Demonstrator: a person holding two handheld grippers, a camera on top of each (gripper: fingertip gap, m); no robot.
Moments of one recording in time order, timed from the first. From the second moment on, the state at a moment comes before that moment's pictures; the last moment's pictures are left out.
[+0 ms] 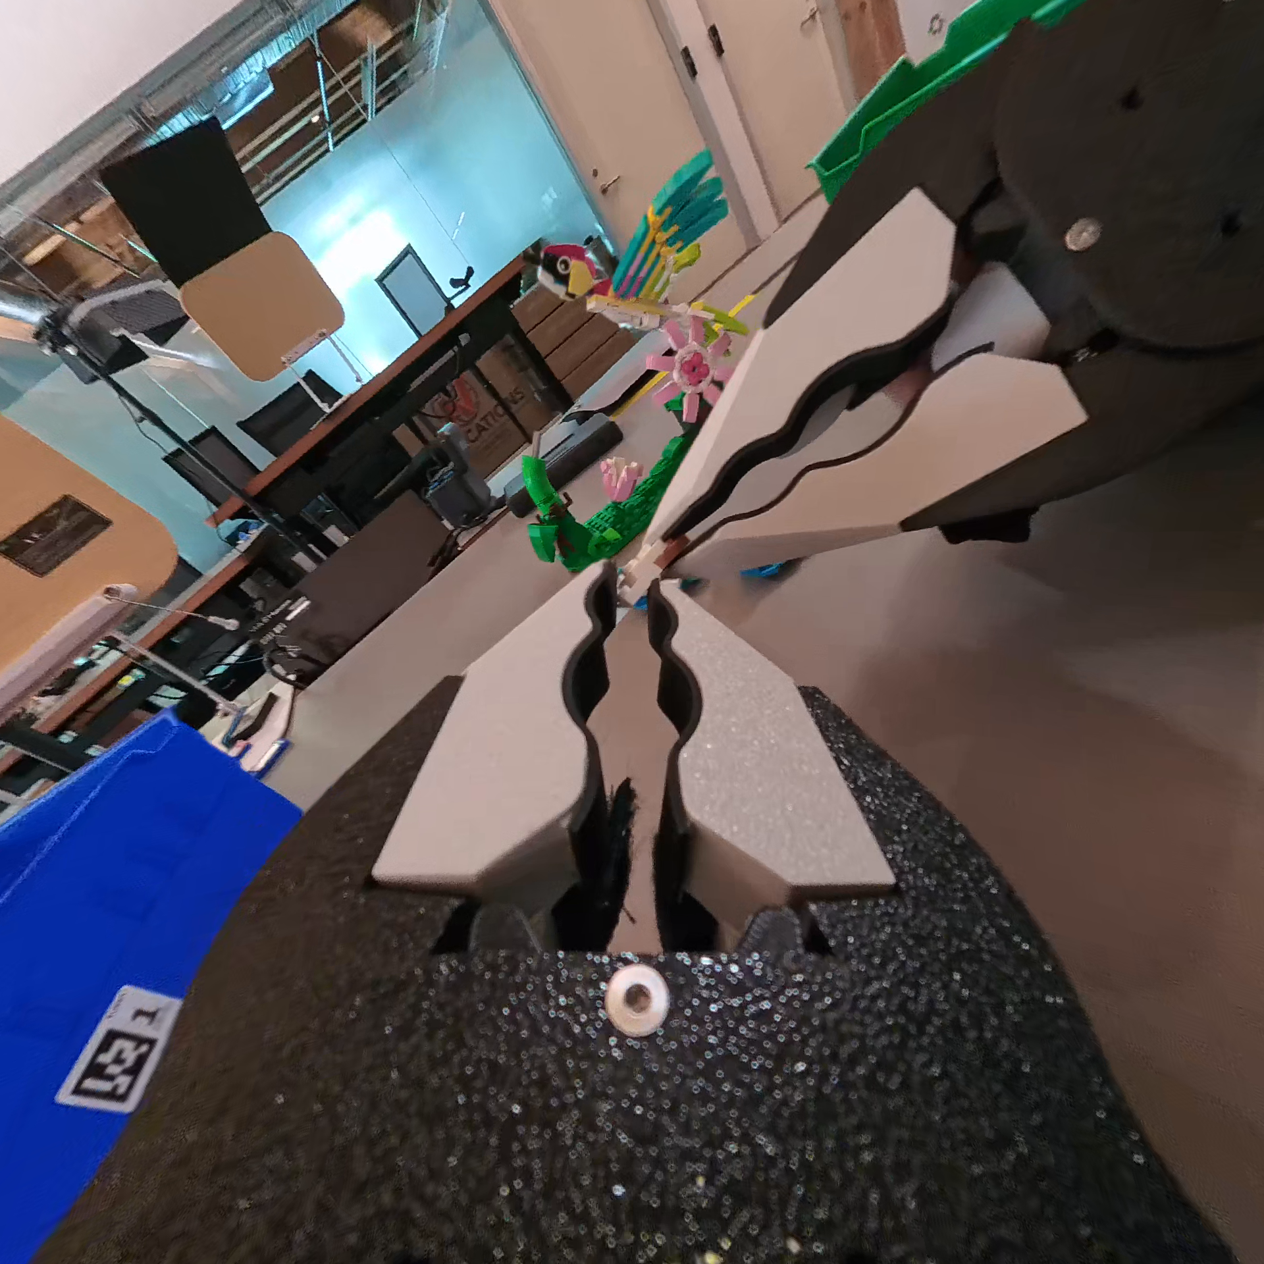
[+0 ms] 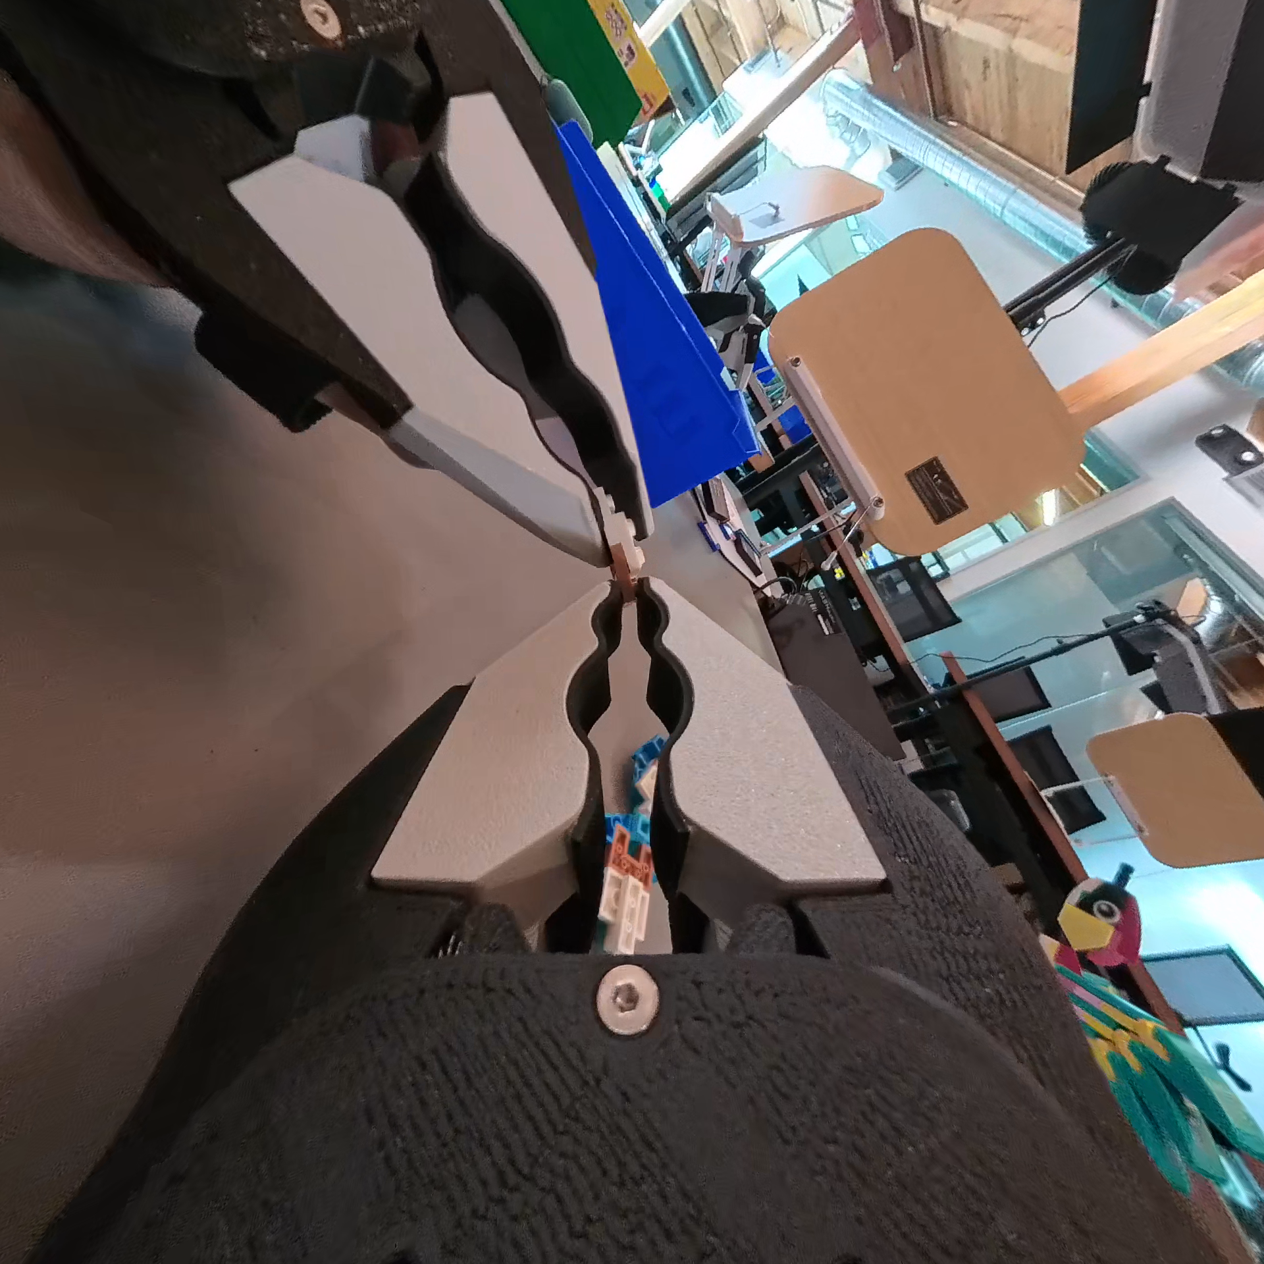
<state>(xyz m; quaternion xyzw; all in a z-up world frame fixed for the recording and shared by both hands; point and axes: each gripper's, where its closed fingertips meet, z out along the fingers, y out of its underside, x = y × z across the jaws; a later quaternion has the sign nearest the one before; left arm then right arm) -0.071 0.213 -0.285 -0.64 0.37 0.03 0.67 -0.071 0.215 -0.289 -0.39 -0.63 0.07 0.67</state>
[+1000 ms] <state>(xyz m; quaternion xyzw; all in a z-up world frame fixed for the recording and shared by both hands) -0.081 0.222 -0.320 -0.53 0.54 0.32 0.58 -0.070 0.207 -0.318 -0.27 -0.71 -0.05 0.64</state>
